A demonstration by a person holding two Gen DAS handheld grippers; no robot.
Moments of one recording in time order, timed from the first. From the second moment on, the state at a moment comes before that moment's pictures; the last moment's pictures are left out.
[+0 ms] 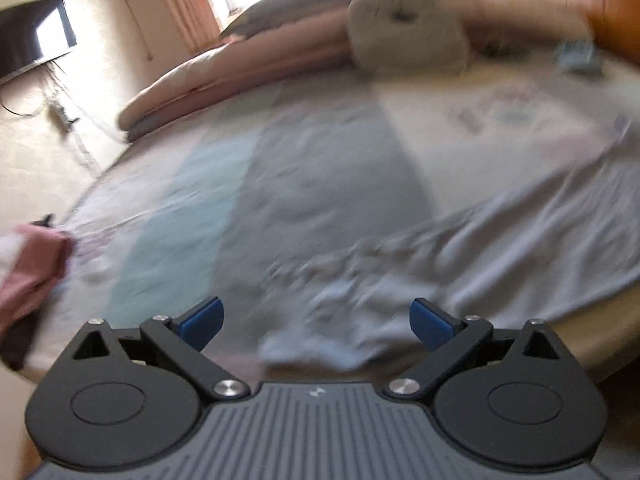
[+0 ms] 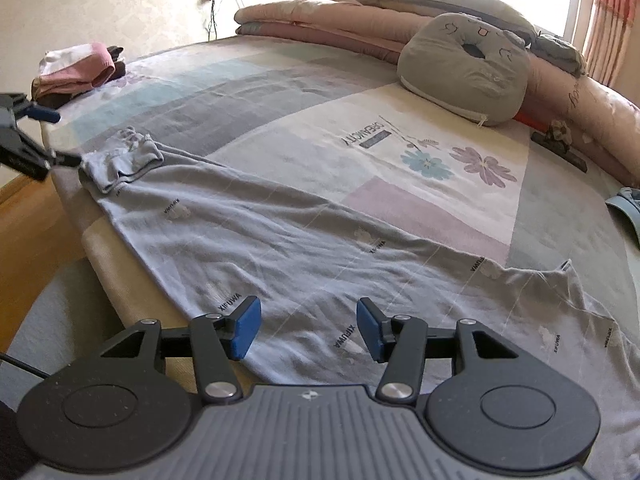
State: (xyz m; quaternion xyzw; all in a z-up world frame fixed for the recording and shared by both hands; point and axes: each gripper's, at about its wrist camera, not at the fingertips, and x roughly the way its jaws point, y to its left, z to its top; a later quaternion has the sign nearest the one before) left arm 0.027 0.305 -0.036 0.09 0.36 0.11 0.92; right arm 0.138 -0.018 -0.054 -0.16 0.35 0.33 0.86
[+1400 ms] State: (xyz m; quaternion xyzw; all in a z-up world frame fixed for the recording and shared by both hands) left arm 0.042 0.327 -0.066 0.01 0.39 0.10 0.92; right arm 0.237 0.145 -0.042 -0.17 0.34 0.55 0.74
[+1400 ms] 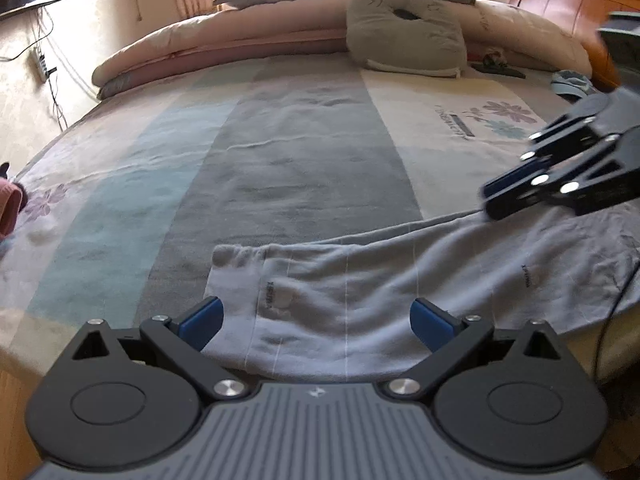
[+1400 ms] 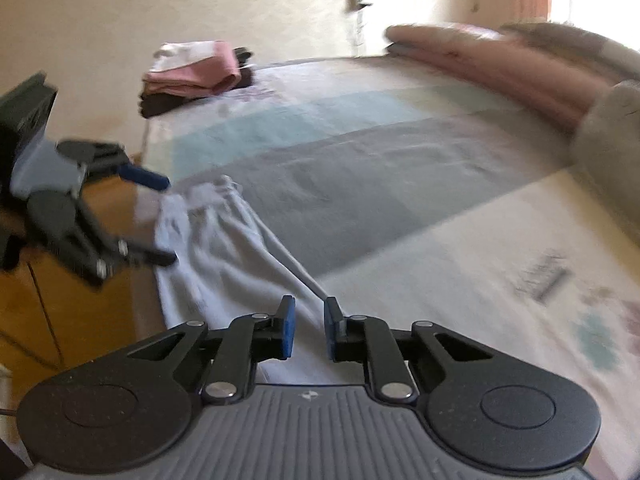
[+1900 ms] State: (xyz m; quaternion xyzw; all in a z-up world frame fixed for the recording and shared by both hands) left arm 0.047 0.324 -0.078 0.01 0.38 0.08 0.92; right arm 0.238 0.190 -0.075 -0.27 0.30 0.58 0.71
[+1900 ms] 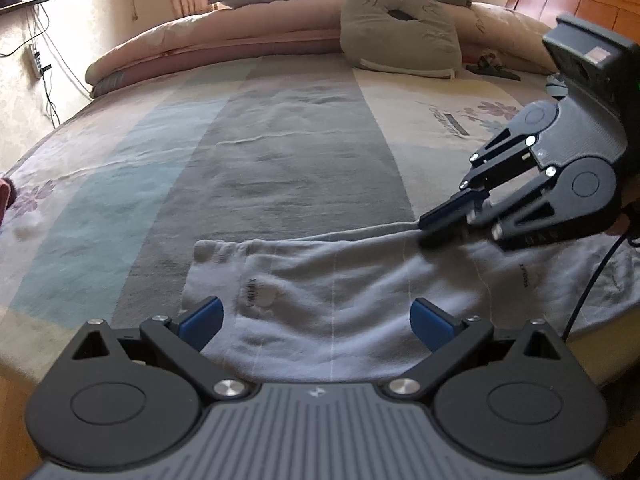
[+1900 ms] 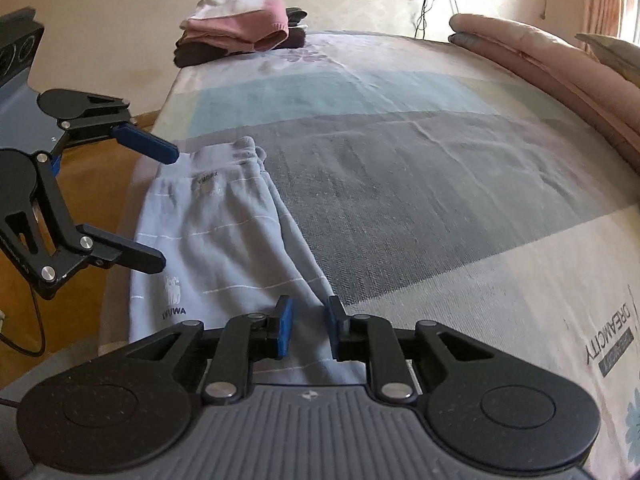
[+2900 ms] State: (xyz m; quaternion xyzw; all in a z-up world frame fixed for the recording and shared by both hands) left arm 0.053 0.372 -0.094 -0.08 0.36 0.03 0.93; right arm 0.169 0.103 -0.074 -0.28 0.32 0.55 0.72
